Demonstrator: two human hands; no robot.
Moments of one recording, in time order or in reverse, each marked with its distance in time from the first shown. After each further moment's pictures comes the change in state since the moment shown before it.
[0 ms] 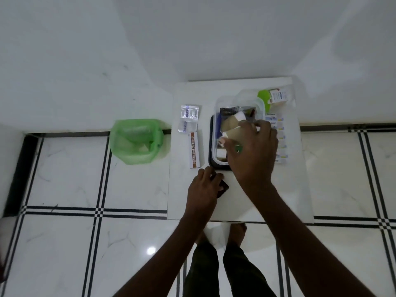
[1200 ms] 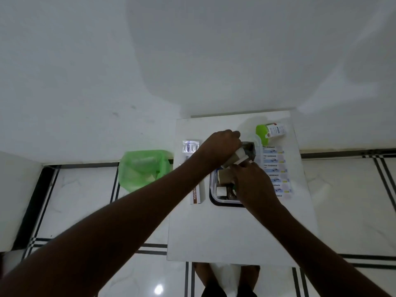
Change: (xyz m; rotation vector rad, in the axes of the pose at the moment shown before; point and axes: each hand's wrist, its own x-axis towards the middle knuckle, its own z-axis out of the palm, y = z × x) left_hand 0.207 0.035 -0.097 0.387 -0.212 0.454; right_hand 0.034 0.025 0.008 -0.010 -0.451 -0.217
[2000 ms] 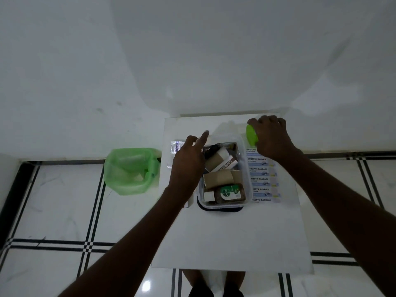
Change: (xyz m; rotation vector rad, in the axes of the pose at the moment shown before) left_hand -0.048 0.001 0.034 -0.406 0.395 -0.567; right_hand 0.118 0.102 -0.045 -0.366 -0.038 -0.021
